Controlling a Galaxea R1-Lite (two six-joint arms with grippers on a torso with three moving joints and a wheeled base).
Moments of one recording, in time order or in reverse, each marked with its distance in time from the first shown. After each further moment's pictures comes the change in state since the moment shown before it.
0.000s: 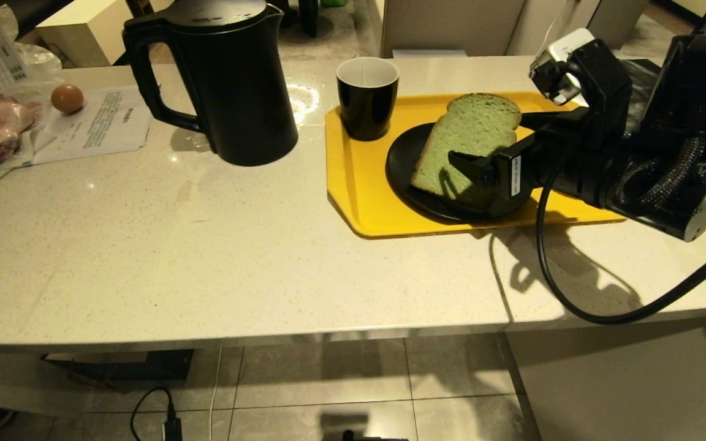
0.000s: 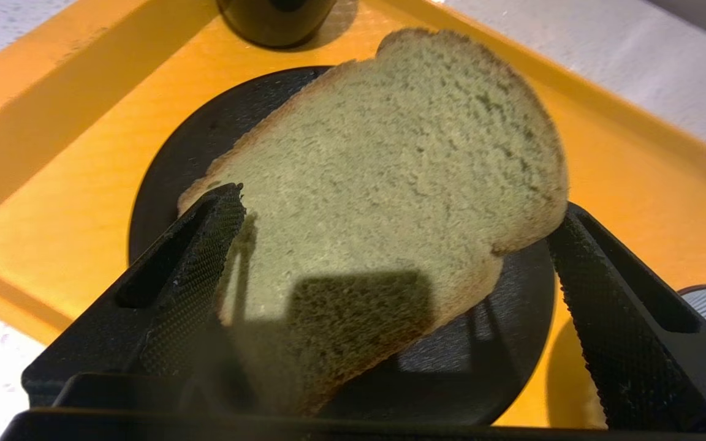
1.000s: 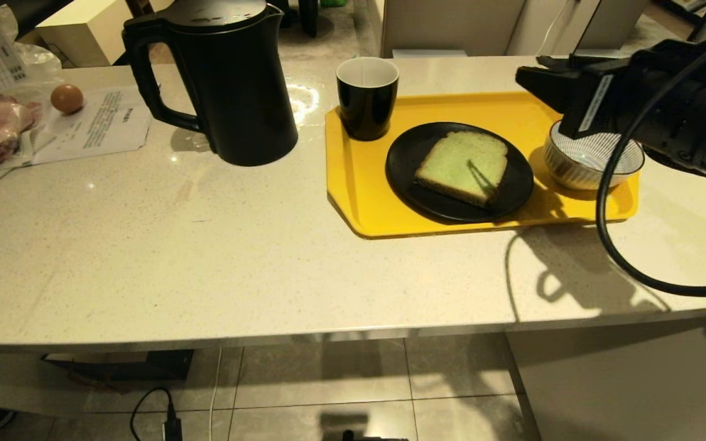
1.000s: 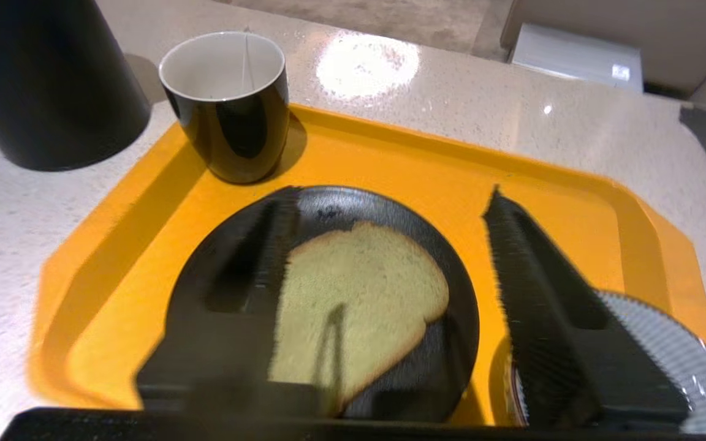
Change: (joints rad) left arm 0.000 0.000 0.000 0.000 0.000 0.000; right arm -0.007 -0.146 0.007 -0.047 -0.035 0.192
